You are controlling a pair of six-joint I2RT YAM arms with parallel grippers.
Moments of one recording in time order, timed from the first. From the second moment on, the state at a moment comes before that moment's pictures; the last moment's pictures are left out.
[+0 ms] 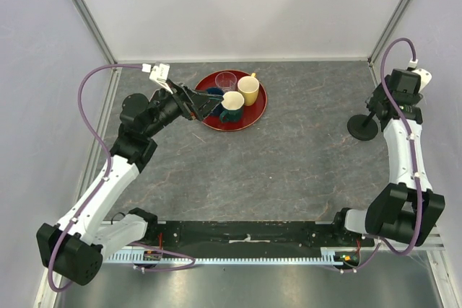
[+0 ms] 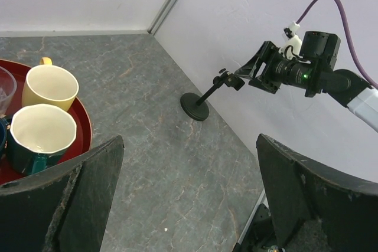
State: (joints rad) left arm -0.38 1.01 0.90 0.22 0.46 -0.64; right arm -0.29 1.31 1.16 -0.48 0.30 0.34
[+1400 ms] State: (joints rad) left arm -0.31 1.11 0.90 0.29 0.59 -0.78; right arm -0.30 1.45 1.22 -0.37 0.14 0.32
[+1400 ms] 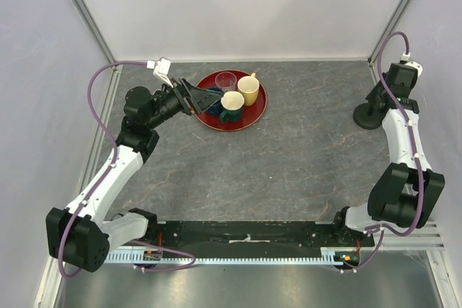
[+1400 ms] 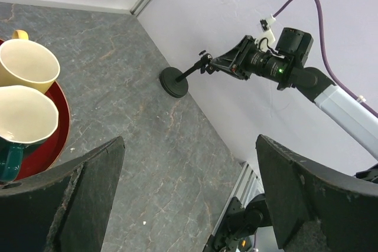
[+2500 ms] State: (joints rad) left arm -0.27 1.16 0.90 0.32 0.64 -0.82; right arm 0.31 1.08 1.11 -0.51 0.29 0.54
